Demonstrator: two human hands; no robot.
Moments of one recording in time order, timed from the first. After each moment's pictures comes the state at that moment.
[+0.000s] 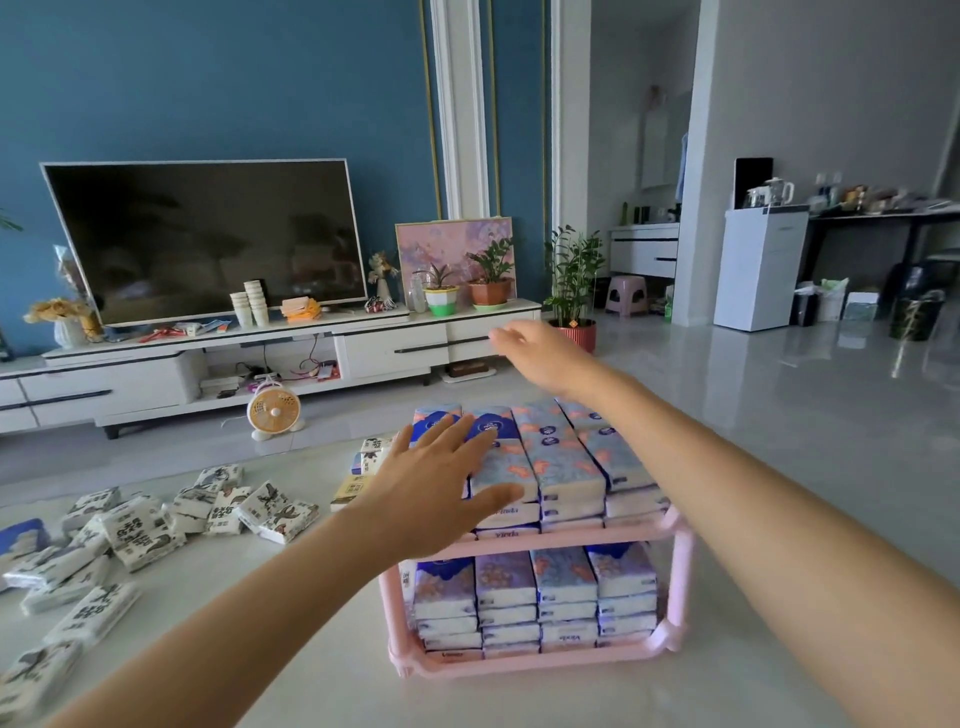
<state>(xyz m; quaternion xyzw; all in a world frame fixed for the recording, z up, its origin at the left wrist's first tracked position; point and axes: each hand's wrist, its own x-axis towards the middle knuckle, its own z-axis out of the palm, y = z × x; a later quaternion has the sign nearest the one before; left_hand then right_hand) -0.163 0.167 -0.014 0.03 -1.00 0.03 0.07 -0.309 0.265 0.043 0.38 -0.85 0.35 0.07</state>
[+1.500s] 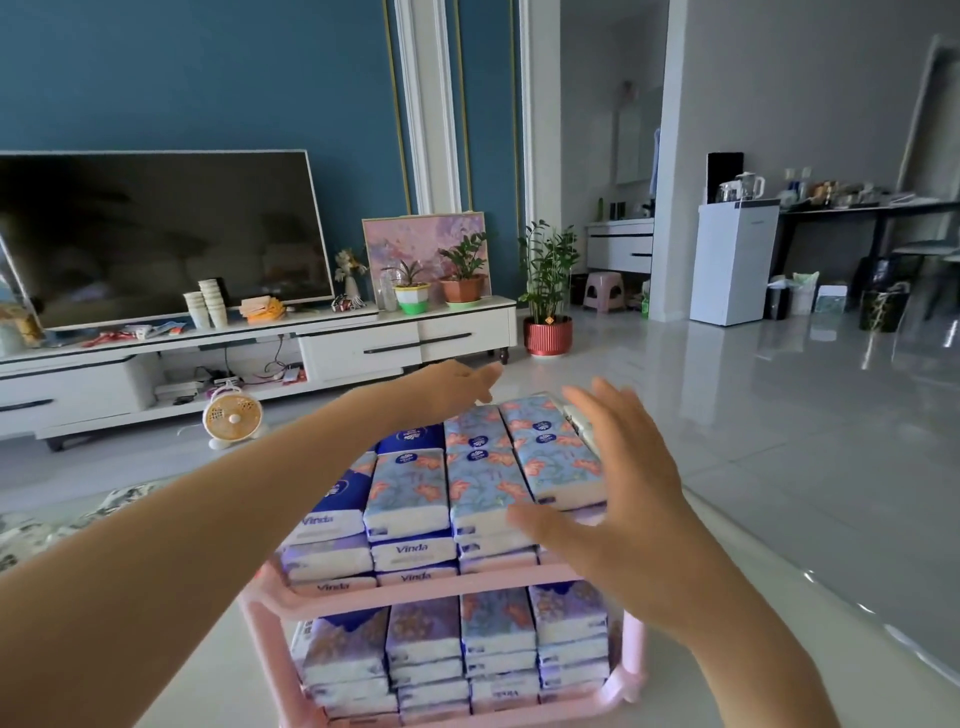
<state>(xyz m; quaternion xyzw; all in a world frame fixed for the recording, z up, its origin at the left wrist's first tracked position) -0.314 0.182 0.015 0.07 -0.97 -0.23 0.01 -0.253 0.384 -0.043 0.35 -0.83 0.42 0.10</state>
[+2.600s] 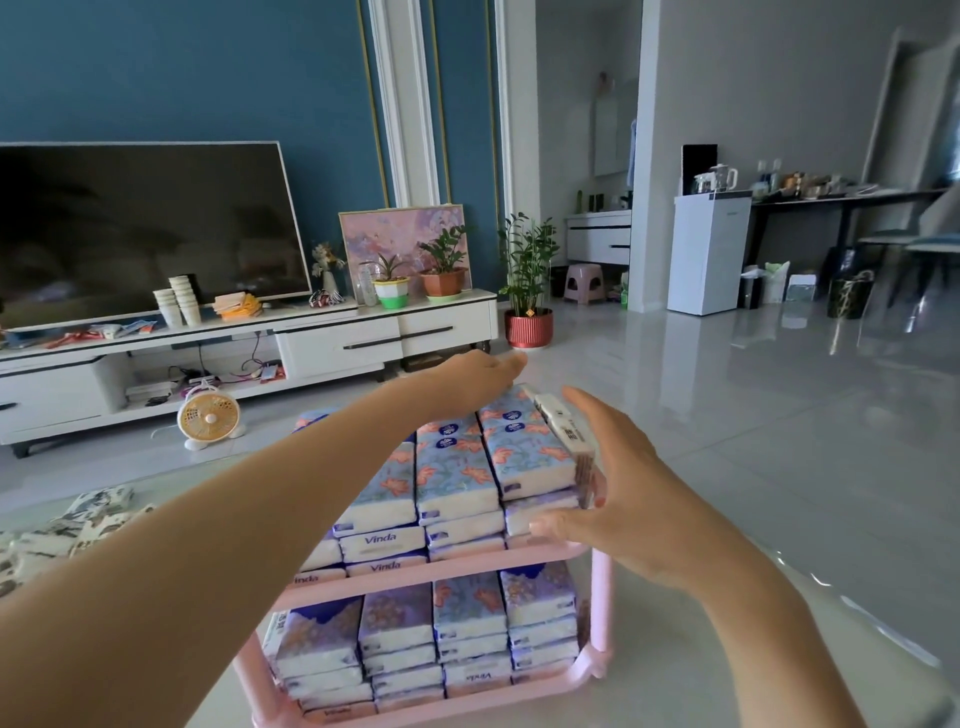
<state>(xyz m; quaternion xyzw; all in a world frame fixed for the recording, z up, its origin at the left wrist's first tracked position) -0.327 0.227 0.014 0.04 -0.98 -0.20 0.01 -0.271 0.407 -0.040 0.32 -0.85 0.41 0.03</state>
